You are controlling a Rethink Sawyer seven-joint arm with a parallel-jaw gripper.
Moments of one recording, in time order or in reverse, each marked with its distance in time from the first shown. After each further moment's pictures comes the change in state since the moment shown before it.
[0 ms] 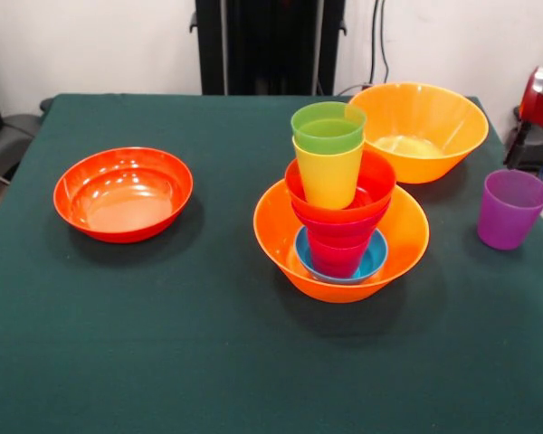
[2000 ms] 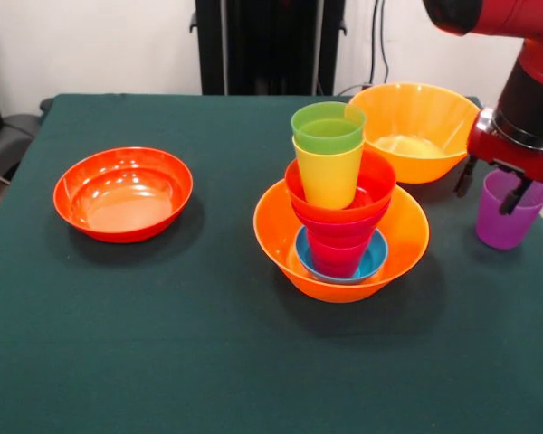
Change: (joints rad) arm -0.032 0.070 -0.016 0.032 0.000 -0.069 0.000
